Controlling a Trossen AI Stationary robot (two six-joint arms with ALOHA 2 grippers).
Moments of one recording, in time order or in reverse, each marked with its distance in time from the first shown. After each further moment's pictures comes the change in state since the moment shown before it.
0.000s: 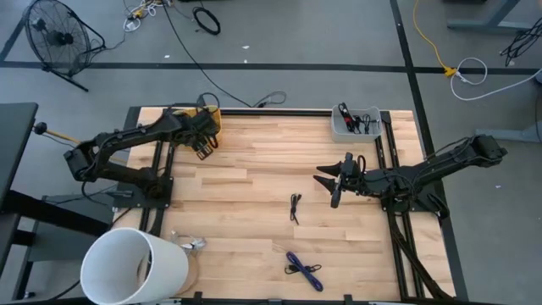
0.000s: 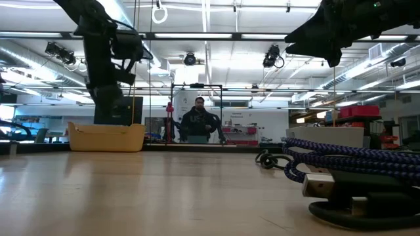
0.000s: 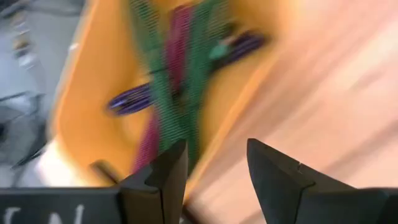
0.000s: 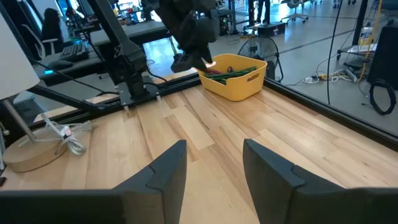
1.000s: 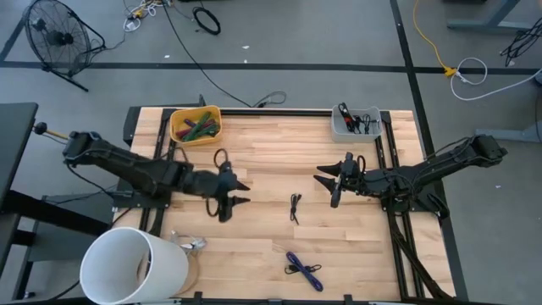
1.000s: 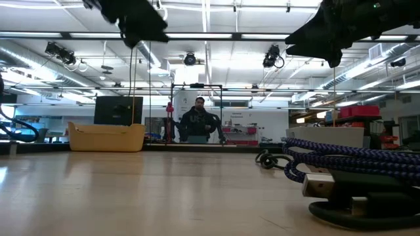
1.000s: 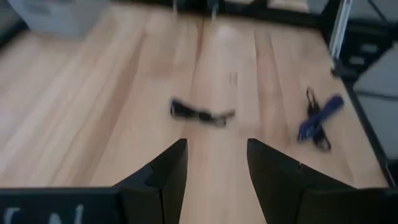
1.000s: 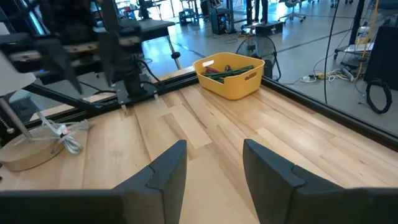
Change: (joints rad) left arm -0.872 -0.073 0.001 0.662 0.175 -0.290; right arm 0.000 0.000 0.000 -0.009 0.008 0.002
